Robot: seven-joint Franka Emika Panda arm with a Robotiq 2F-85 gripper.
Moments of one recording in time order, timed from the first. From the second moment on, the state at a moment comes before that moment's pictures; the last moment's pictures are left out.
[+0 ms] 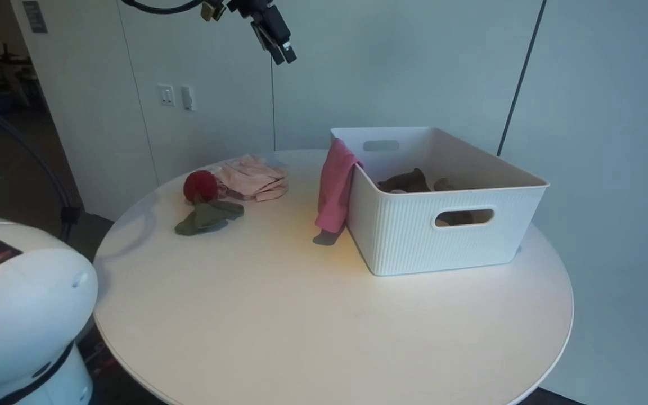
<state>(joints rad) 0.09 -0.11 0.11 -1.78 -0.50 1.90 1.04</state>
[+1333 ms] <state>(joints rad) 0.12 0.12 0.11 -2.02 0.24 2.07 0.54</state>
